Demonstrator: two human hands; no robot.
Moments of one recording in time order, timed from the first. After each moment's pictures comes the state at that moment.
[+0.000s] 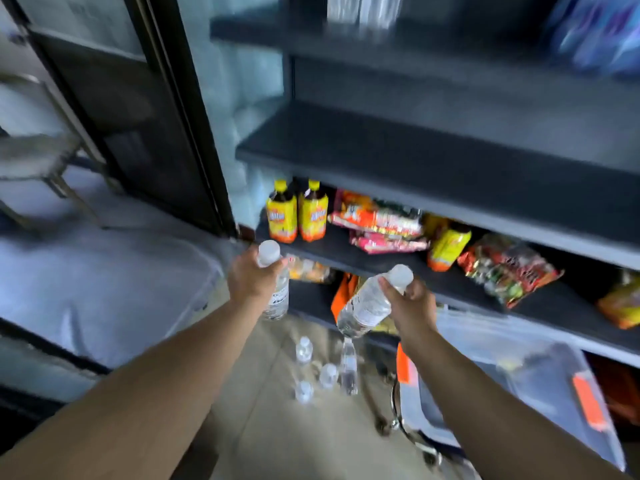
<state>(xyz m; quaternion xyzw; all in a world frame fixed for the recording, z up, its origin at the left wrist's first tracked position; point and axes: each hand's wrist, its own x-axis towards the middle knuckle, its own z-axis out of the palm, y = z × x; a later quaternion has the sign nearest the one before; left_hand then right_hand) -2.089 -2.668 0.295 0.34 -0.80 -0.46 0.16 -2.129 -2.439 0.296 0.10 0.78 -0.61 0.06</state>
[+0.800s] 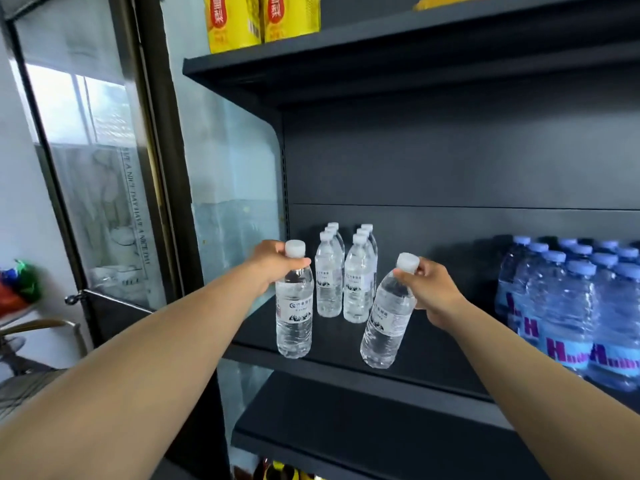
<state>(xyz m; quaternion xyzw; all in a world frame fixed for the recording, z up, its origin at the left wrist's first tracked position) -2.348 -2.746 0.732 0.15 -0.83 -0.50 0.19 -2.411 -2.503 0.690 -0.13 0.72 -0.68 -0.03</state>
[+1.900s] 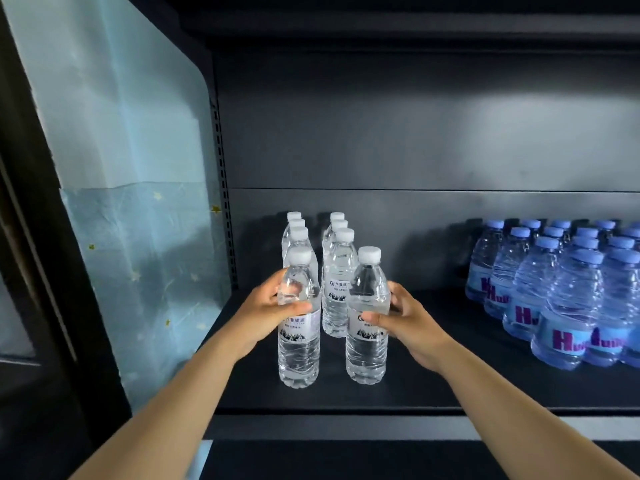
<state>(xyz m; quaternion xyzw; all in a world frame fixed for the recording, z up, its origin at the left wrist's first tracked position) -2.450 -2.808 0.649 -0.12 -0.76 -0.63 0.02 -2.465 -2.566 0.626 -0.12 0.73 -0.67 0.01</state>
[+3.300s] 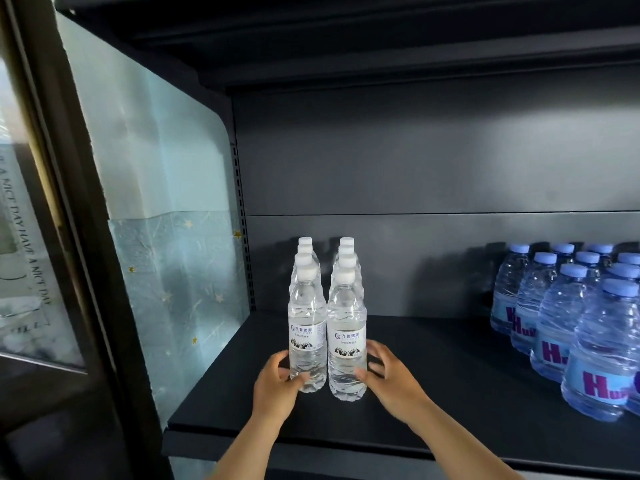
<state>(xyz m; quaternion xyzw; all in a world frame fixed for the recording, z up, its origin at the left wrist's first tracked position) -2.453 -2.769 0.558 0.15 -0.82 -0.53 0.14 -2.473 -2.568 0.578 -0.14 0.83 -0.54 0.04</state>
